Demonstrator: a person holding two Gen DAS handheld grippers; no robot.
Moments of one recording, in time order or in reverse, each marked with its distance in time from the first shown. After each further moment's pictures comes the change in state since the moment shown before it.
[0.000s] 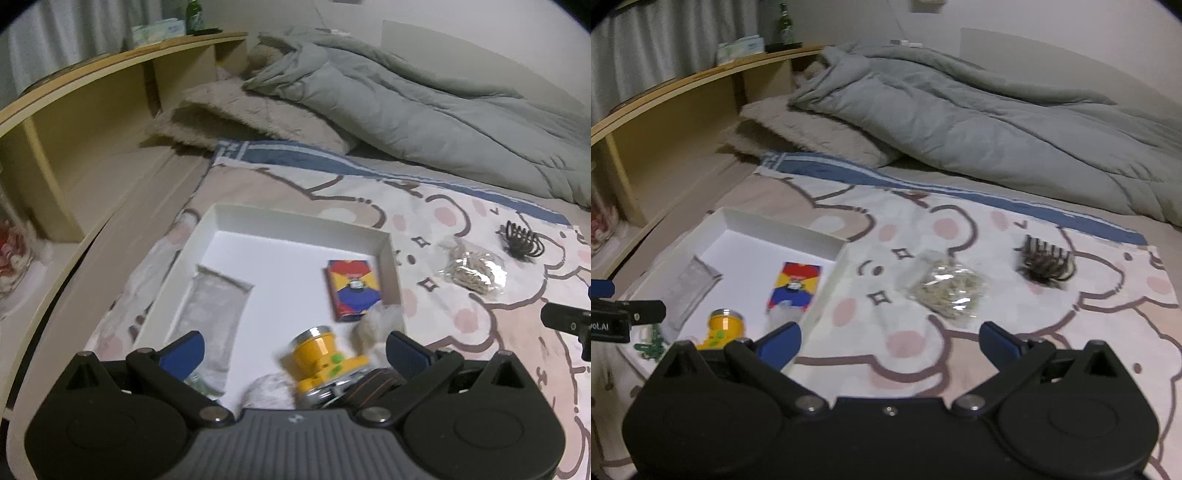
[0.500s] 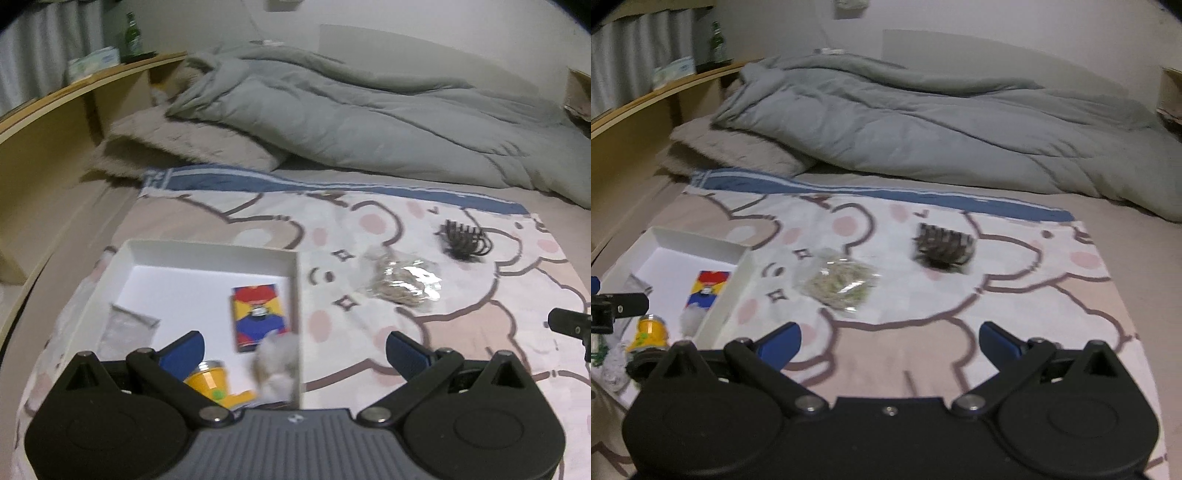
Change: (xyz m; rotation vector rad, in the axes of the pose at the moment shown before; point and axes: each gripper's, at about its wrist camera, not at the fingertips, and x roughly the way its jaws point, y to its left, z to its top) left arm 0.007 -0.099 0.015 0.091 -0.043 -0.093; right arm -0.027 -0.098 -0.020 0.099 -0.019 -0.151
